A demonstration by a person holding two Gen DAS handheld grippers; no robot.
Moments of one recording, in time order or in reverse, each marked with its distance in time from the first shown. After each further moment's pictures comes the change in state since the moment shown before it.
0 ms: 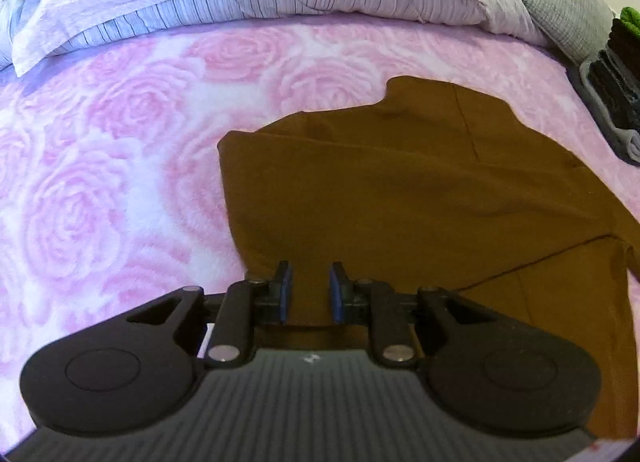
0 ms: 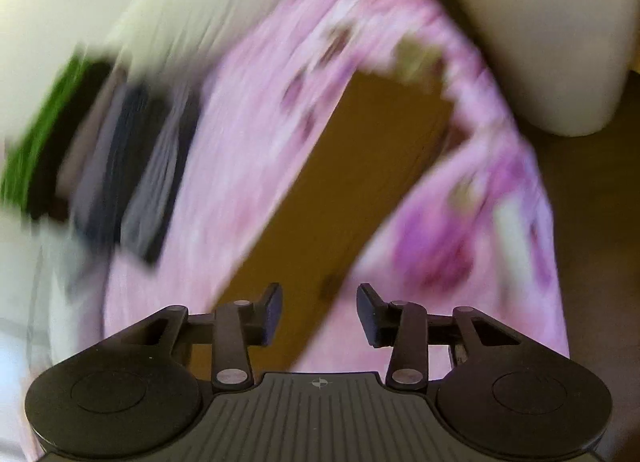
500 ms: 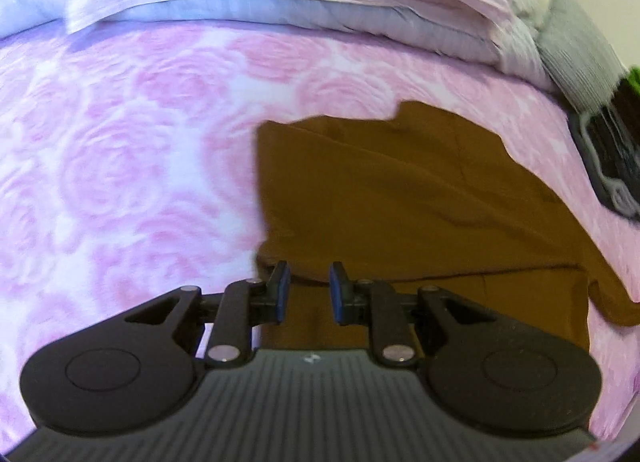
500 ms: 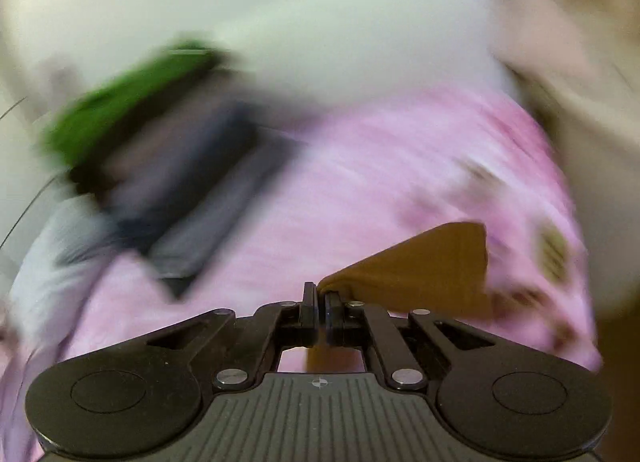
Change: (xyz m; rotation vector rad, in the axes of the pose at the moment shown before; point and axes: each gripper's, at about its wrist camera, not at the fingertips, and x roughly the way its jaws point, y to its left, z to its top) left arm -0.050 0.020 -0.020 -0.195 -0.020 -0.014; right arm -0.008 0.182 -0.044 -0.640 -0.186 0.108
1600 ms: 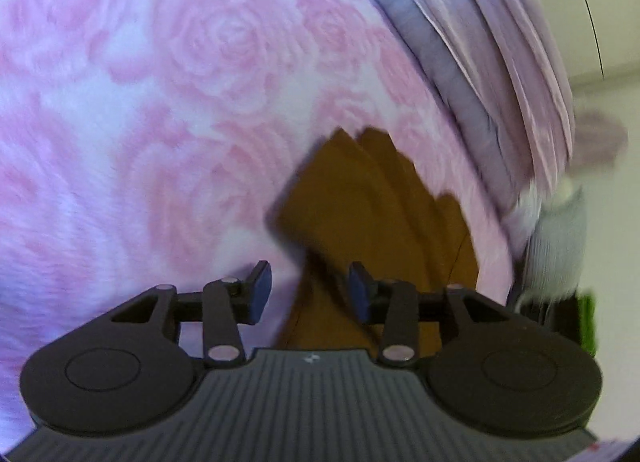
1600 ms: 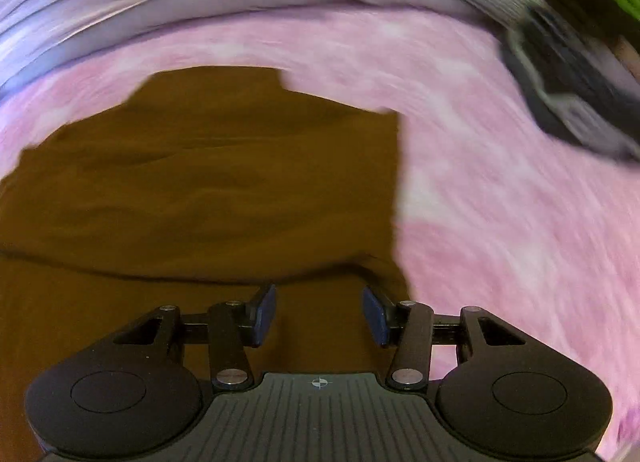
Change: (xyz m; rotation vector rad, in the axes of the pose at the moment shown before) left arm 0.042 0.117 -0.038 -0.724 0.016 -0.279; right arm -0.036 0.210 -0.229 -0.861 0.564 0.167
